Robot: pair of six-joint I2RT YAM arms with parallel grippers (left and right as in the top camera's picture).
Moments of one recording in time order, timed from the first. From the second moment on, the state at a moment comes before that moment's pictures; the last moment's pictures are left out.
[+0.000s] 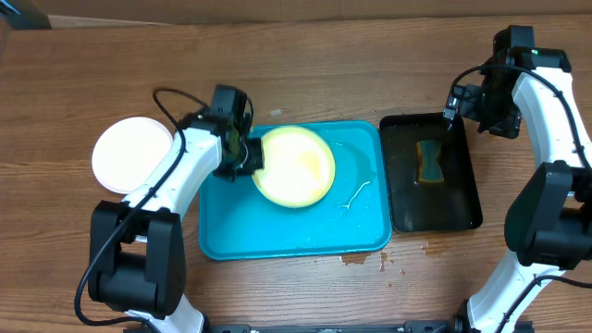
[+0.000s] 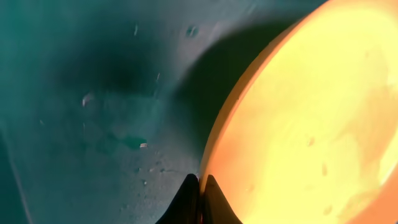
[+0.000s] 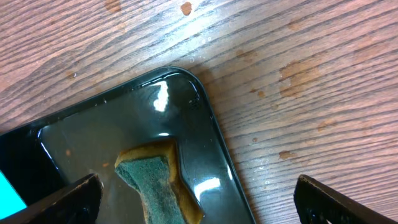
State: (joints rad) left arm -0.21 1.80 1.25 -0.81 0.15 -0.30; right arm -0.13 2.01 1.73 -1.14 -0.04 0.20
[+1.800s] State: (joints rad) left arm -1.01 1.80 1.52 -0.45 -0.60 -0.15; right arm -0.13 2.01 1.73 -1.12 -0.04 0.20
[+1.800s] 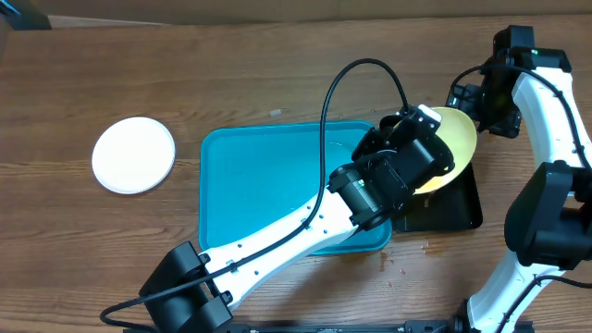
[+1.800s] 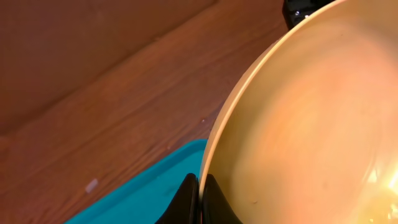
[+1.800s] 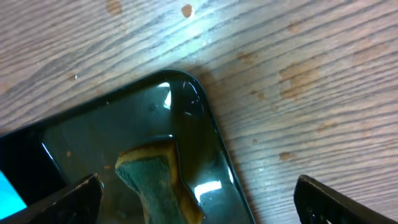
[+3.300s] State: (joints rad) left arm -1.14 1.80 1.53 -0.11 -0.99 0.38; right arm -0.49 2.01 1.73 -0.94 -0.15 0.33
